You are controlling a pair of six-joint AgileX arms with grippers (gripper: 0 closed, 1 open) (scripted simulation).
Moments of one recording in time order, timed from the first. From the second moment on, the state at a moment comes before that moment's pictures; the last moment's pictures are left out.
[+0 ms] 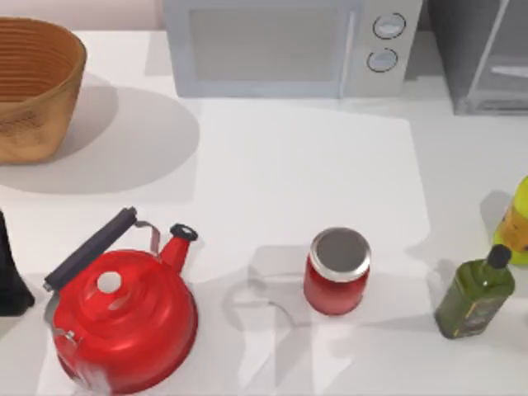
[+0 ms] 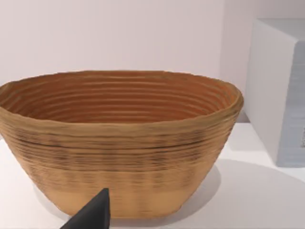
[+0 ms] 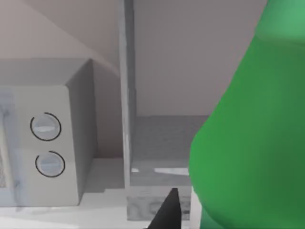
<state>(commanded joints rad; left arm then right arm) 0.00 0.00 0.00 0.00 0.00 0.00 0.04 0.11 0.09 0.09 0.06 0.01</state>
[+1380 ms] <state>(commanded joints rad) 0.00 0.00 0.00 0.00 0.00 0.00 0.85 2.03 0.93 0.99 0.88 0.08</state>
